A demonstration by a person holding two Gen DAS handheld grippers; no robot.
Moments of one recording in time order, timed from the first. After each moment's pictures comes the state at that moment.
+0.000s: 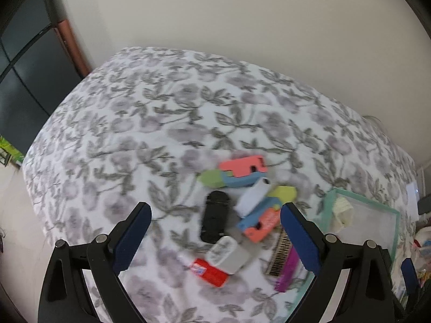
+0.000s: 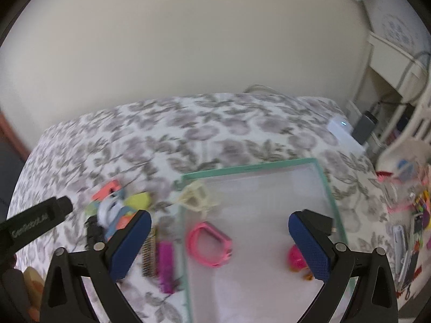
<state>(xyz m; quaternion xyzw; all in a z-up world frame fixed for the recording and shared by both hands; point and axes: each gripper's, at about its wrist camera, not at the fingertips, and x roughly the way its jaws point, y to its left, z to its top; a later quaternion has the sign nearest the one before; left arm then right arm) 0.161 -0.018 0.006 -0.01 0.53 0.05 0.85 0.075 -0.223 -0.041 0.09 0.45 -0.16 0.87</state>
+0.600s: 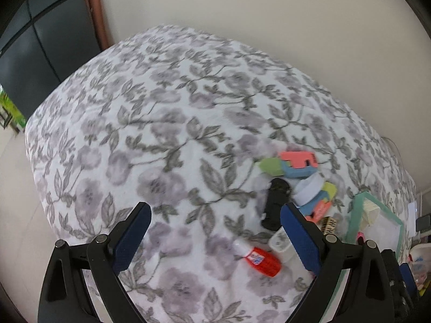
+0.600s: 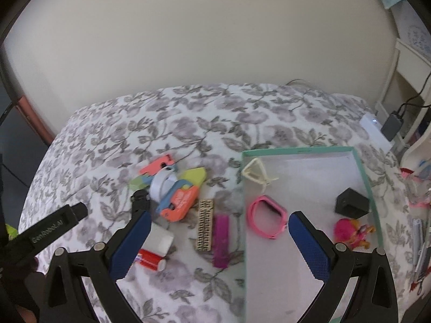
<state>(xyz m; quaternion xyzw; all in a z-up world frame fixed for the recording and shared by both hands) 0.133 0.080 -0.018 -0.09 0.53 0.08 0.84 0.066 -0.161 -0.043 0.10 0.46 -0.09 0.88</state>
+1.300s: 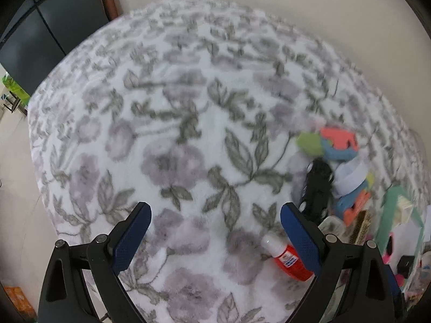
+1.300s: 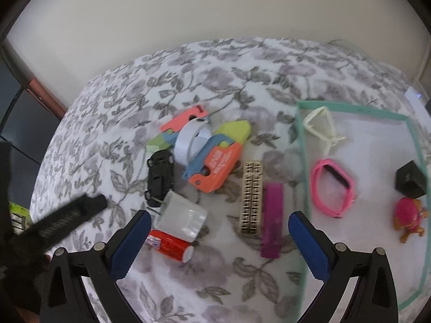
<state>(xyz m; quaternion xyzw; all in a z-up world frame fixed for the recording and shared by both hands) 0.145 0.089 -0.075 -0.09 0.59 0.11 0.79 0.093 -0.130 -0.113 0.14 0.53 -0.03 0.84</state>
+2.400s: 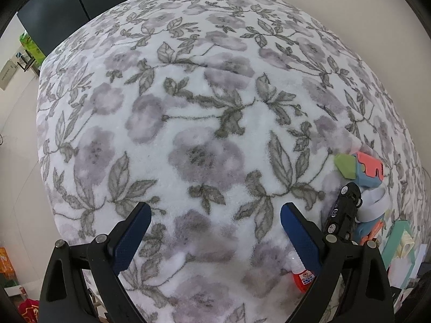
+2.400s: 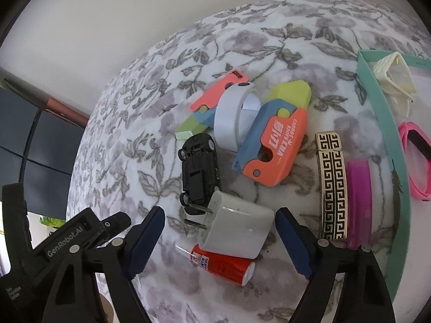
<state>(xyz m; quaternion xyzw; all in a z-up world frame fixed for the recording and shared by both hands) 0.147 0.134 -0.092 -0.16 0.60 0.18 0.77 0.122 -0.107 -0.158 0.25 0.54 0.04 0.80</state>
